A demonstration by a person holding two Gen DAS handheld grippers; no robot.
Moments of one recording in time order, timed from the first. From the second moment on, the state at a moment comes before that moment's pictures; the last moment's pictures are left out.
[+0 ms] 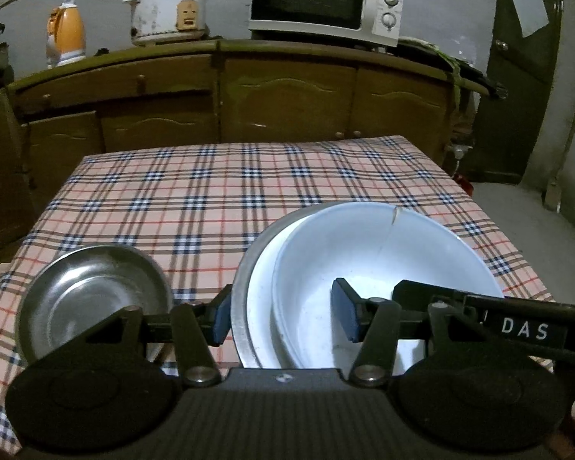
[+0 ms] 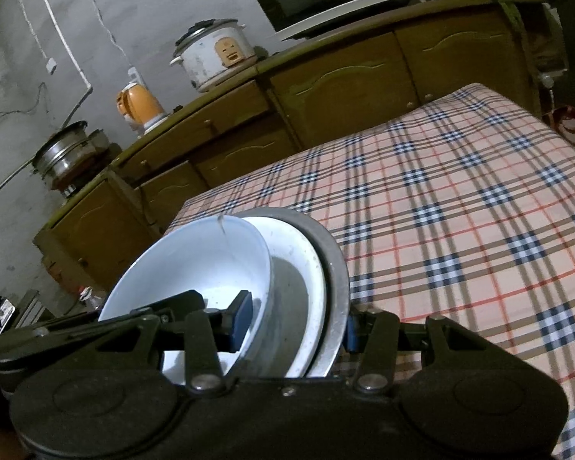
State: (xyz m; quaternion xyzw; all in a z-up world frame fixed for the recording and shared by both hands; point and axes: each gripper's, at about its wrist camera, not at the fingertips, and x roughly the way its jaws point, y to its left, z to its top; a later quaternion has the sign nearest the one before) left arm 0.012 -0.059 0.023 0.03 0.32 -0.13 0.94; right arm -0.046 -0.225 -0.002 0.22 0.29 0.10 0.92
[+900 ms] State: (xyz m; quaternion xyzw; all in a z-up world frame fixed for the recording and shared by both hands) left arm 0.022 0.021 0.023 0.00 0.32 -0.08 0.94; right arm -0.012 -0.137 -0.001 0.20 0.32 0.16 0.91
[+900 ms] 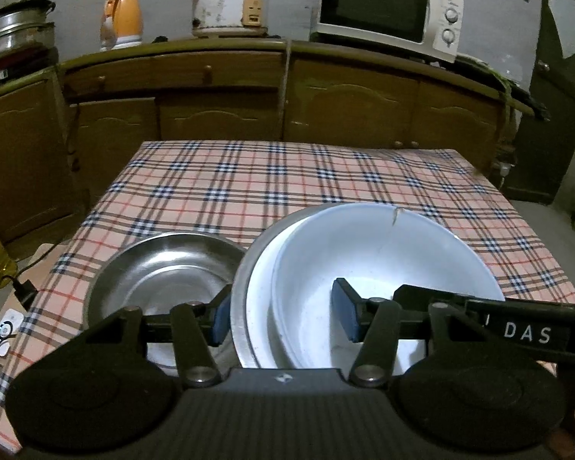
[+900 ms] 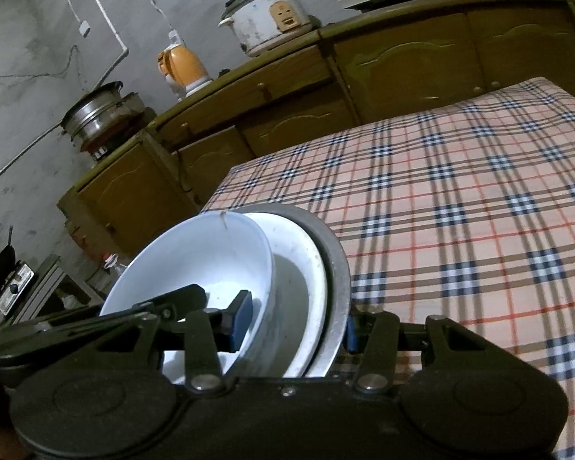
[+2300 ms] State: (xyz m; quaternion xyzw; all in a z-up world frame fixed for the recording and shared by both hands) left arm 0.091 0.127 0.007 0.00 0.34 -0.06 0.94; right arm 0.074 -0.018 -0.021 0.20 0.36 0.18 0.90
